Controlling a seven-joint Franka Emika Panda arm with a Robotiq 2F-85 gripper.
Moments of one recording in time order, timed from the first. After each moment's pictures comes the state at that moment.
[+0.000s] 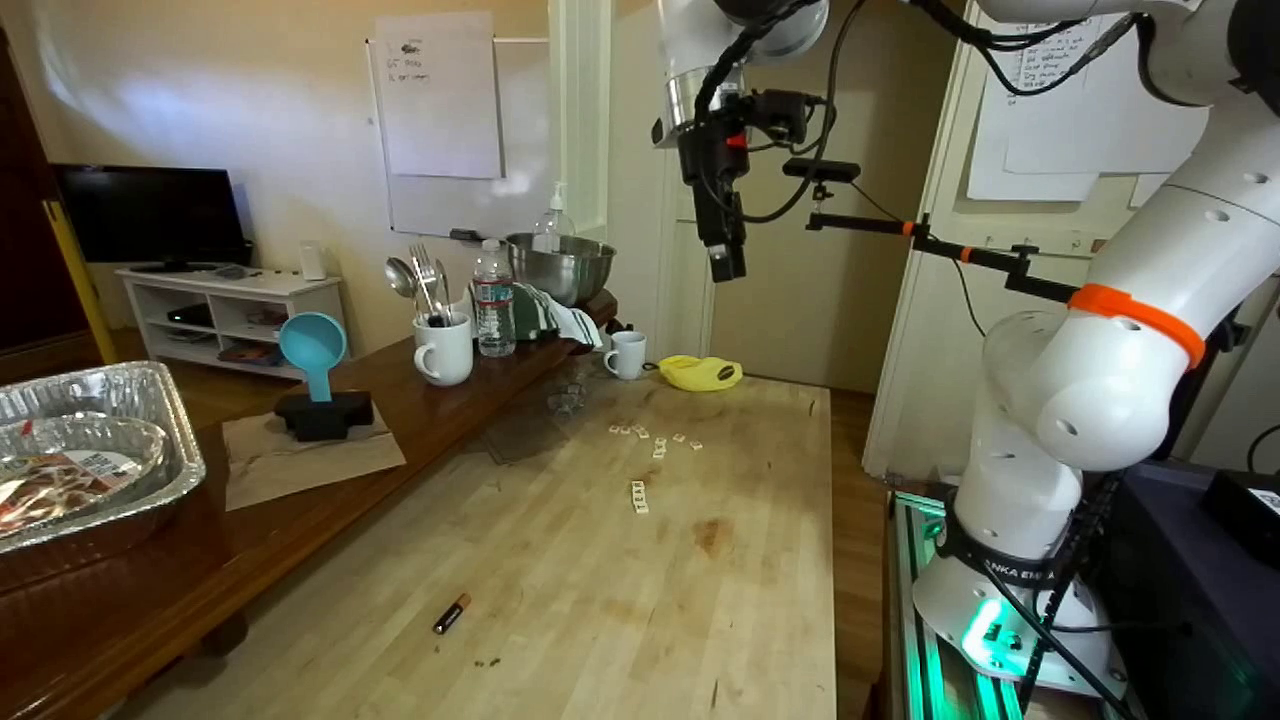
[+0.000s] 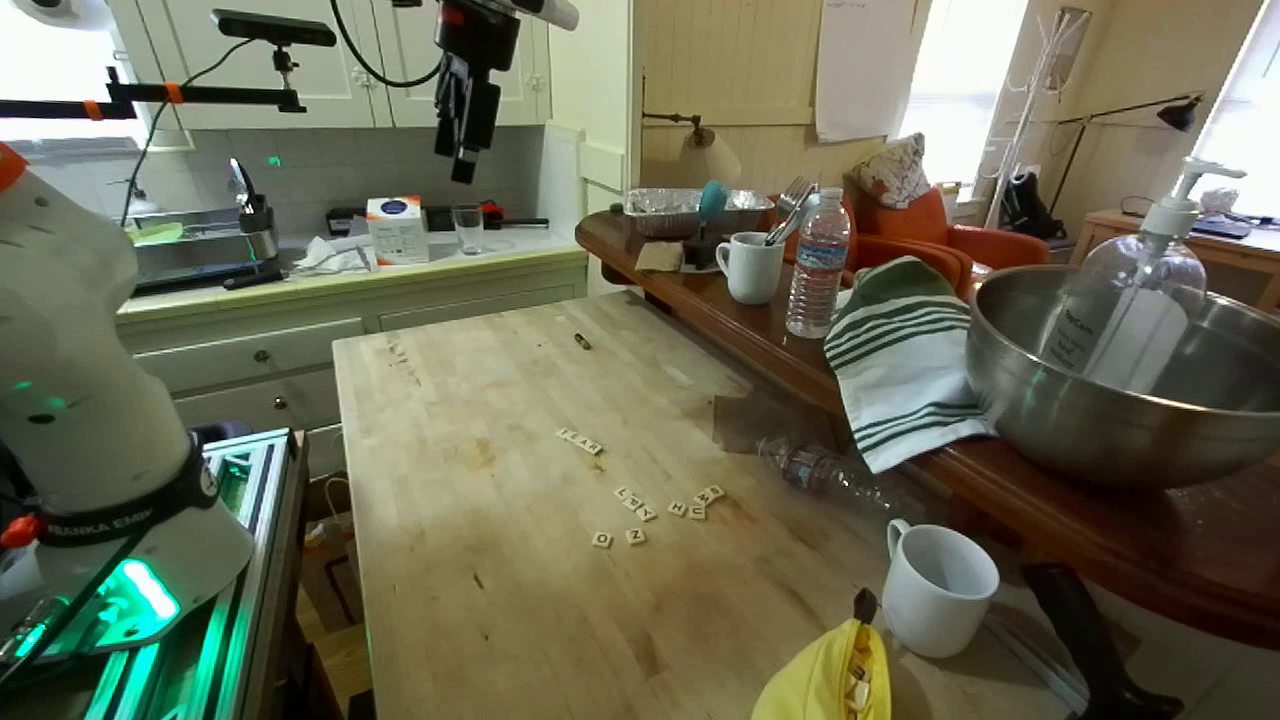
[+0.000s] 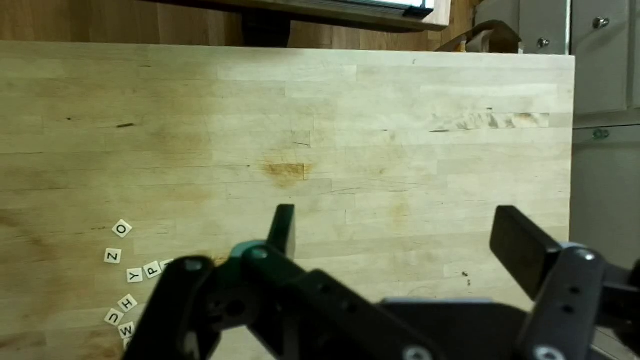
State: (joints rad) arm 0.06 -0.43 -0.02 -2.12 0.13 1.43 -0.04
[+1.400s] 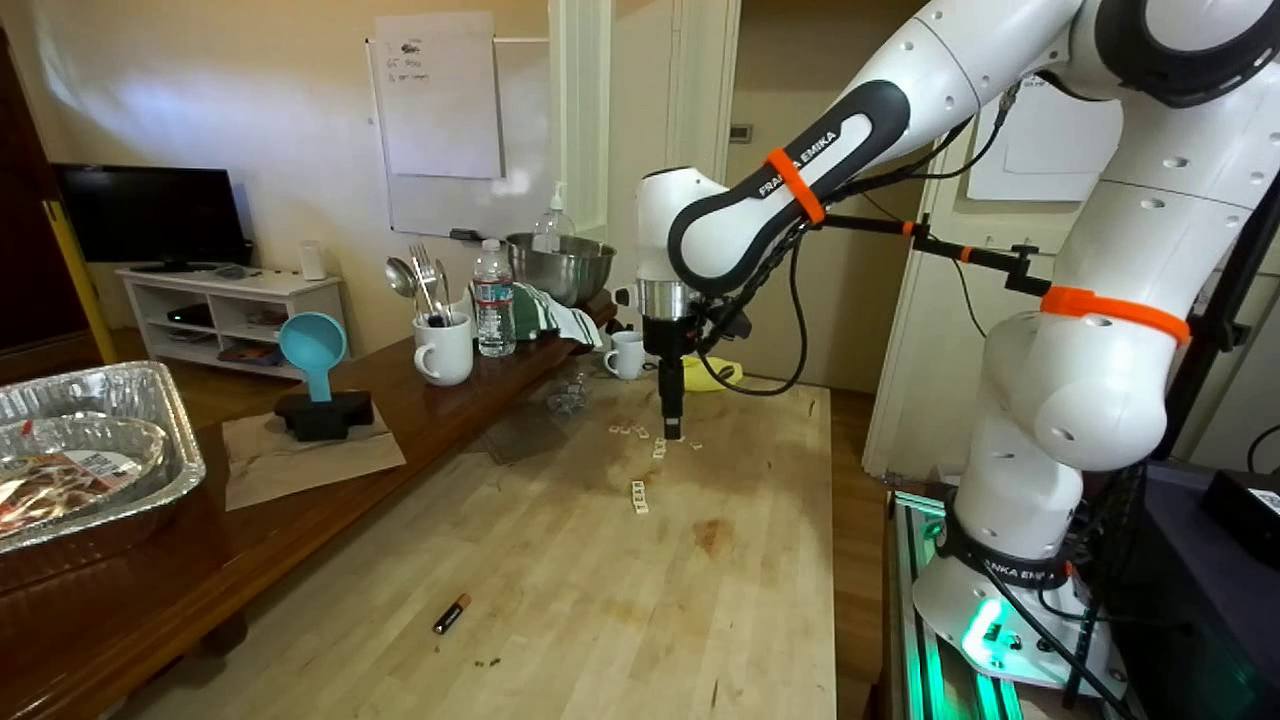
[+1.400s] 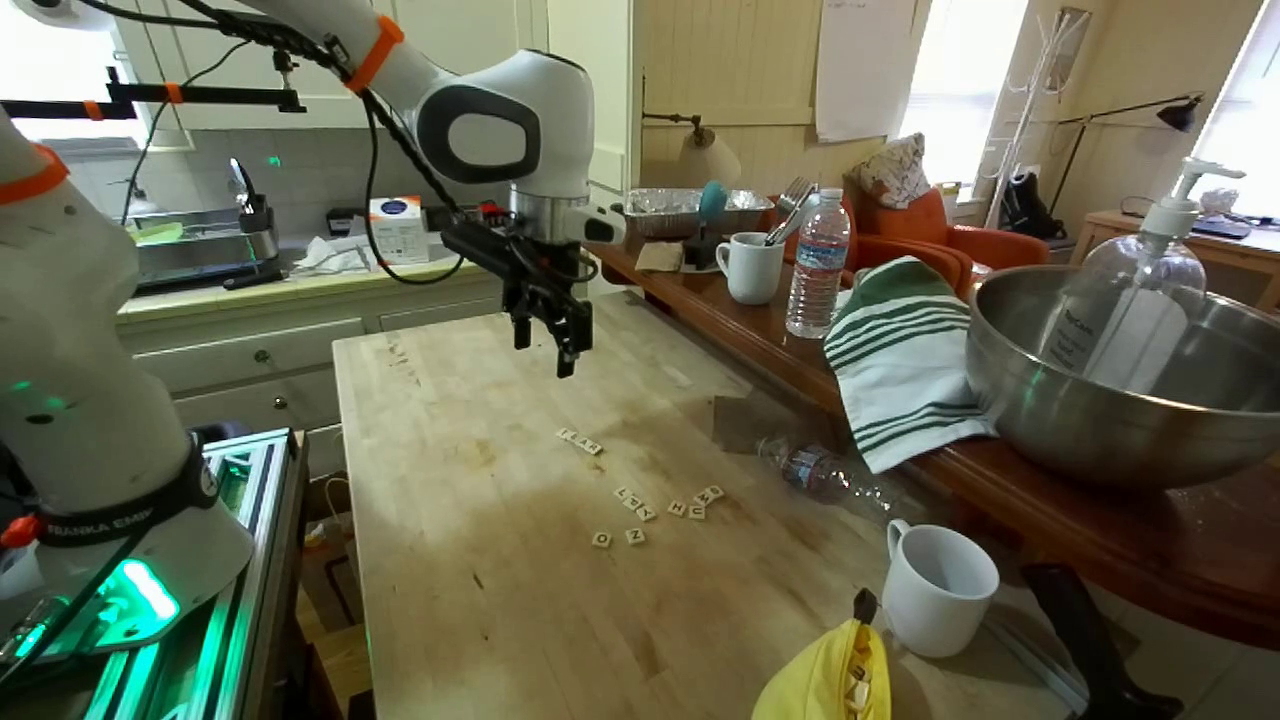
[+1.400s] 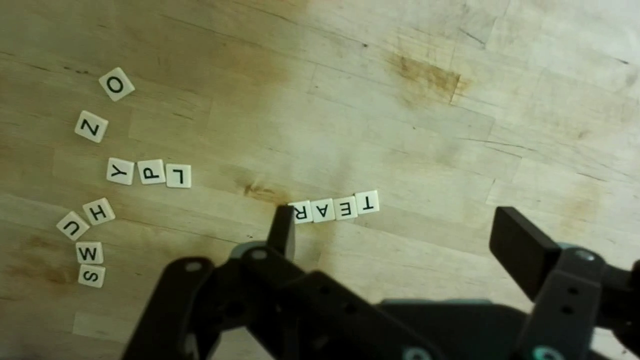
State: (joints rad) arm 0.04 -0.18 -0.04 -2.51 -0.01 2.25 -0.37
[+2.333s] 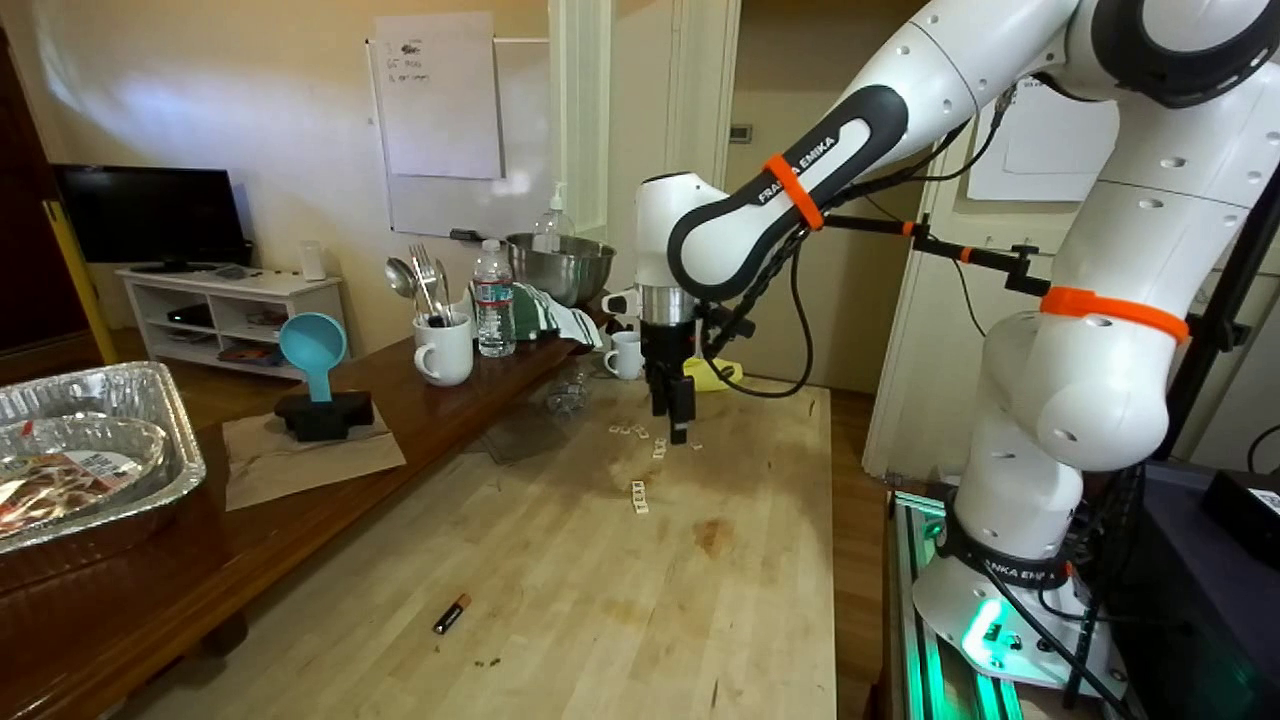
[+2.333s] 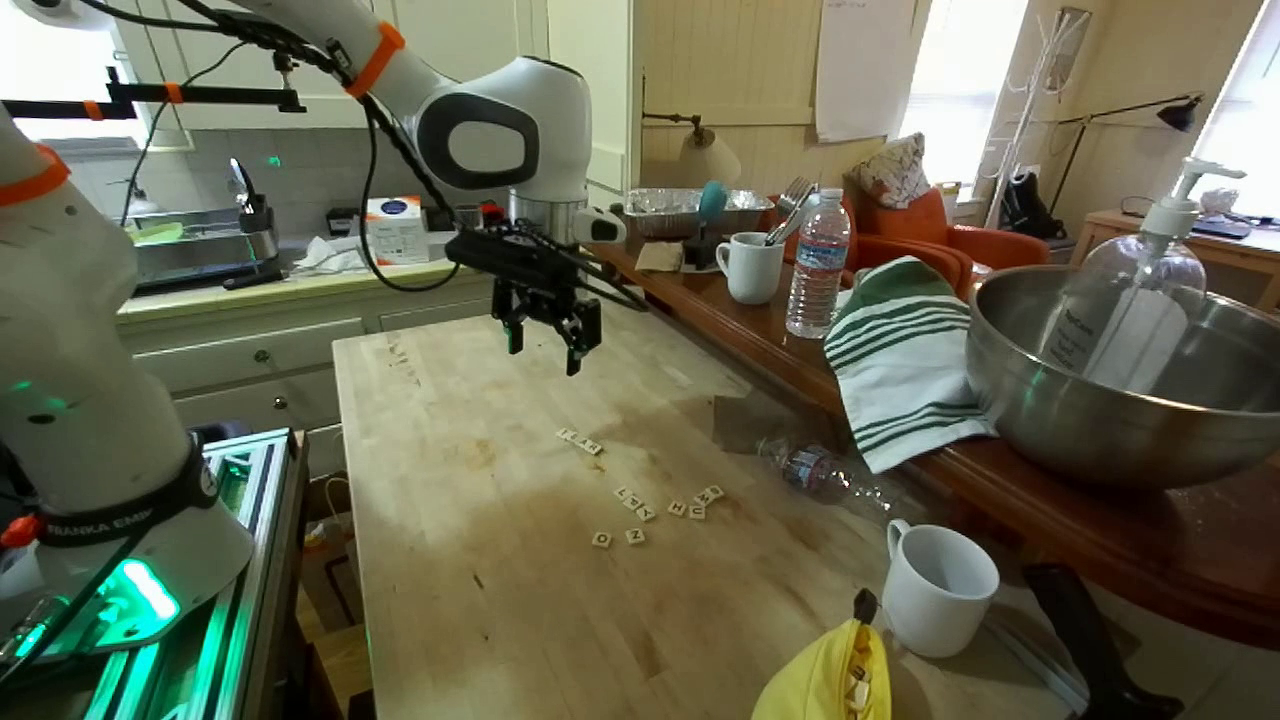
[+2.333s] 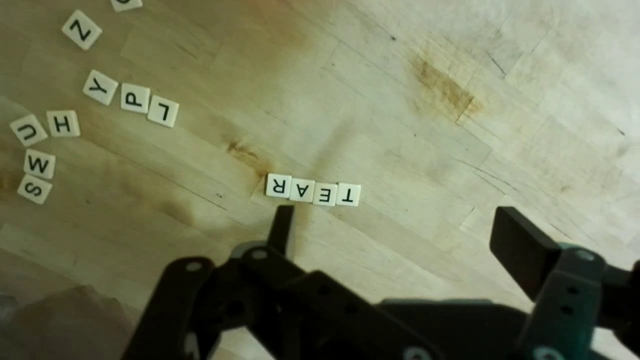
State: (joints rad) arm 0.06 -0.18 -0.04 -2.52 0.00 2.29 -0.66
